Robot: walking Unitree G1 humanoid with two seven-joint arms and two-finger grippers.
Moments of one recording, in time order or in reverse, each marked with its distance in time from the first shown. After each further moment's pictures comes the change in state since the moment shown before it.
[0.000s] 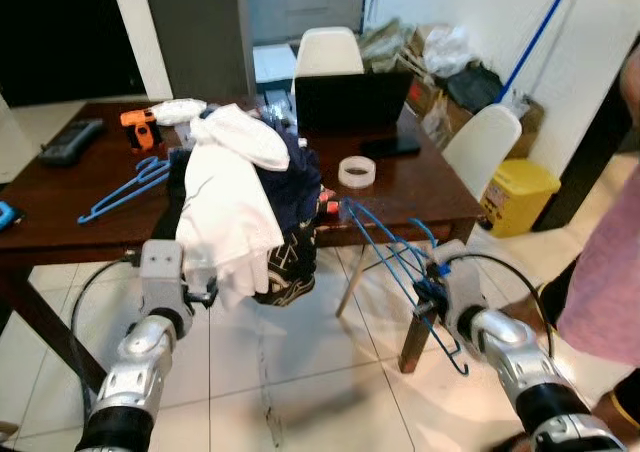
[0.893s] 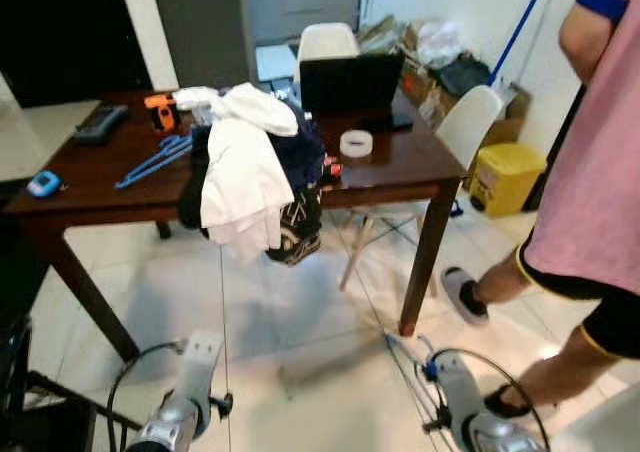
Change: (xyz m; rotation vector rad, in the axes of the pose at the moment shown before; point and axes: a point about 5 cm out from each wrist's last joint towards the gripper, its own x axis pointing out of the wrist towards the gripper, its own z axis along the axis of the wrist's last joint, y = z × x) left arm -0.024 -0.036 -0.103 0.180 0.472 -0.099; right arm -0.028 0.051 -0.120 0.048 0.539 -0.044
